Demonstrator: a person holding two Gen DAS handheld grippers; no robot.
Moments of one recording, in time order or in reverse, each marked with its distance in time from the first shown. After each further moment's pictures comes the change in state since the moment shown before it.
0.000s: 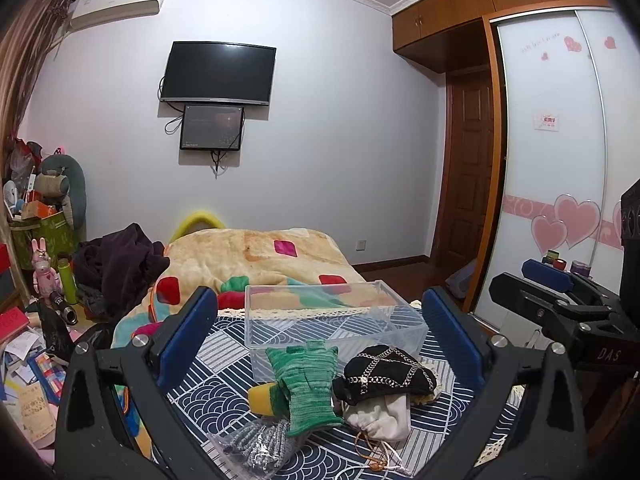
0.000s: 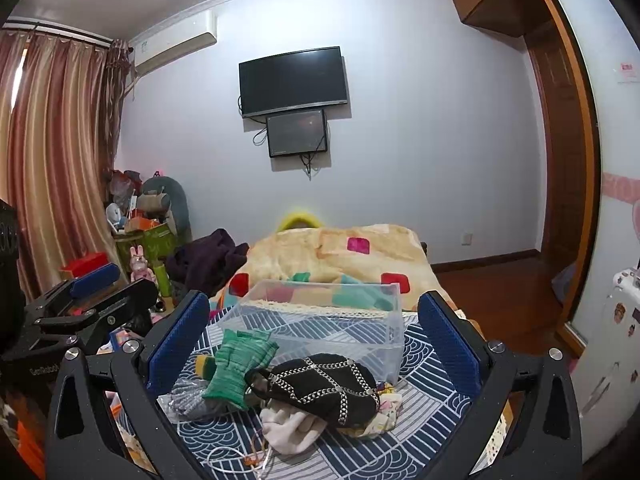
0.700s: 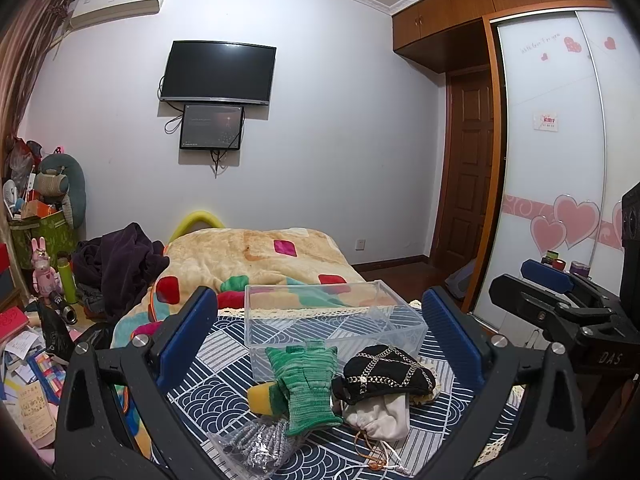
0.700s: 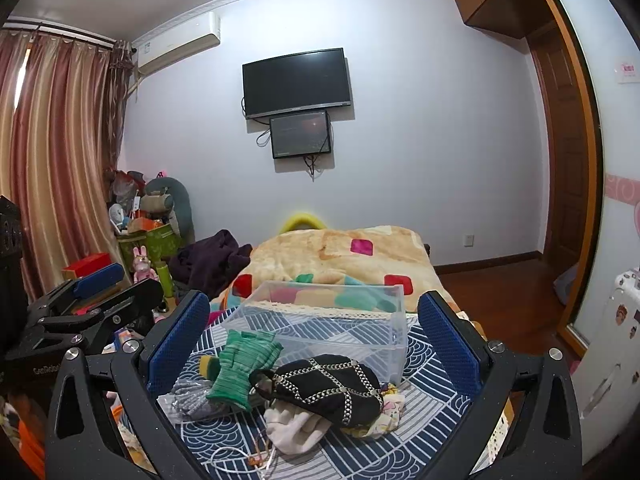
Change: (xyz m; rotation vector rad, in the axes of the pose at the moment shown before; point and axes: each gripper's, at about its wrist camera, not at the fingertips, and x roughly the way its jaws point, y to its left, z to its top) left arm 0.001 -0.001 -0.001 0.000 0.001 0.002; right arm -0.001 0.003 -0.001 -0.003 -0.002 0.013
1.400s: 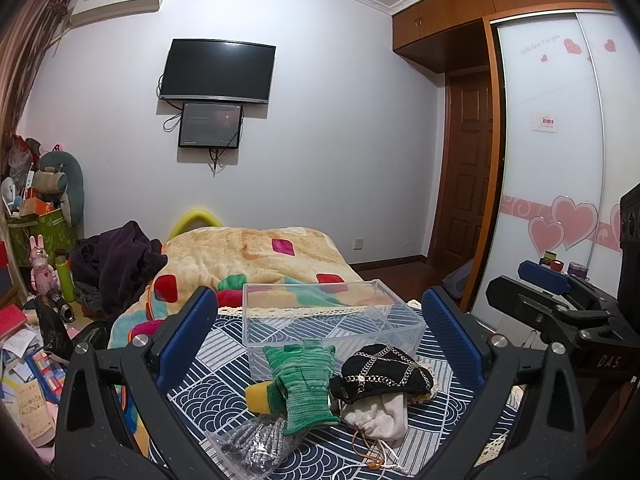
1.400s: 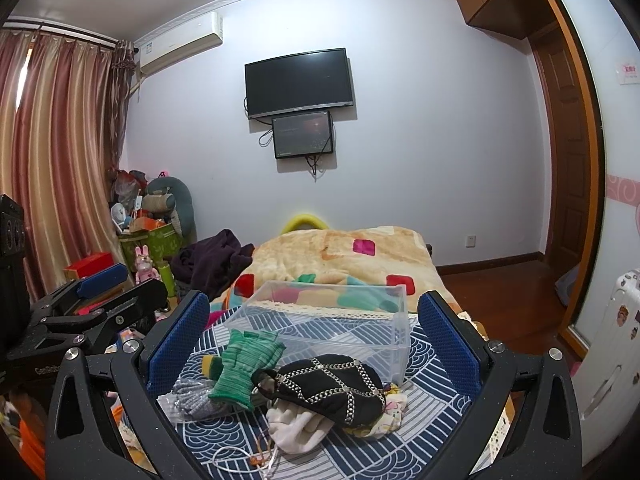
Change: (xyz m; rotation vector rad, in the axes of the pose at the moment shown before) left arm -0.001 0.000 -0.001 -0.006 0.003 -0.010; right arm 0.000 0.001 -0.001 -0.003 -0.002 0.005
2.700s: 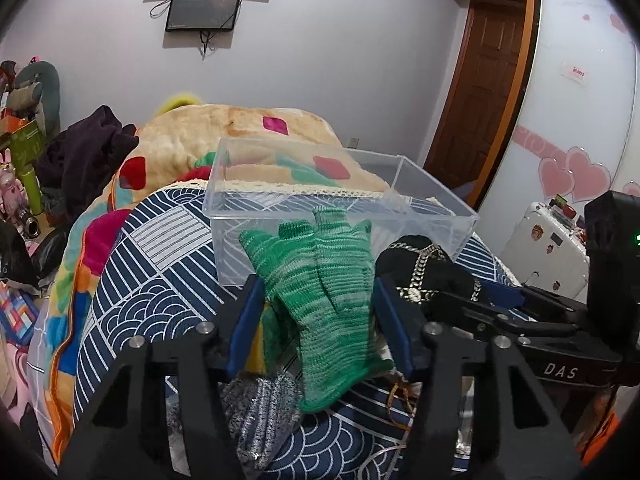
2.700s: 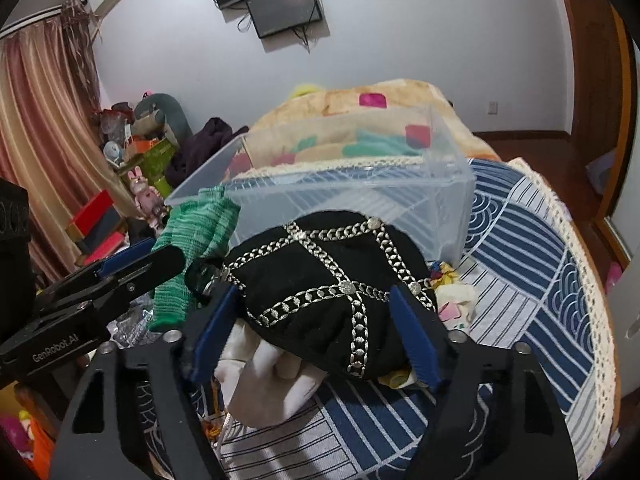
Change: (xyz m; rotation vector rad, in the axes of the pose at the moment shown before) left arm 0.118 0.032 -0.087 -0.097 0.401 -0.058; right arm 0.105 -0.033 -0.088 0.162 0.452 0.089
